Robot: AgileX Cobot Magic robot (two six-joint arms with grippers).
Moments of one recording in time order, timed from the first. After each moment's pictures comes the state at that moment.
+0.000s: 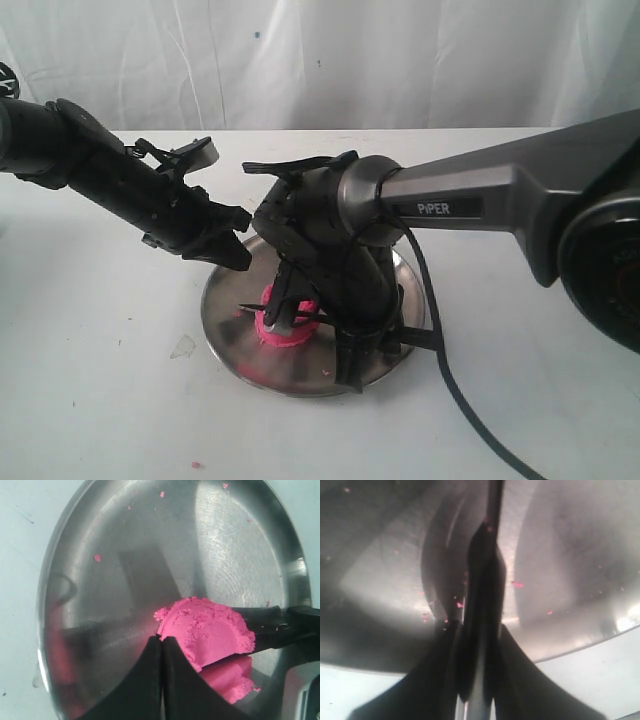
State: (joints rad) left arm -0.16 2.01 -1.33 -0.92 0.83 0.75; right arm 0.79 2.16 -1.50 -0.42 1.21 -0.26
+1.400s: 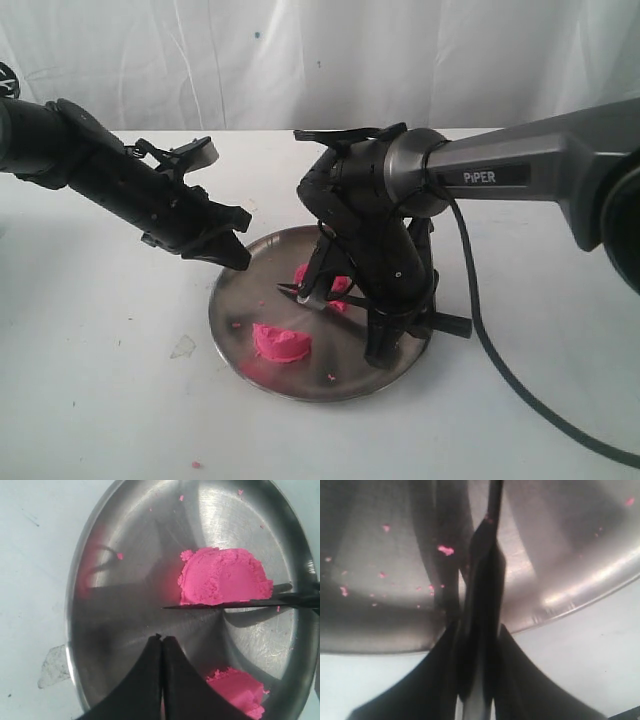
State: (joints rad) left arm -0.16 2.01 -1.33 -0.92 0.82 0.75; right arm 0.69 2.13 -1.48 -0.40 1.21 -0.27
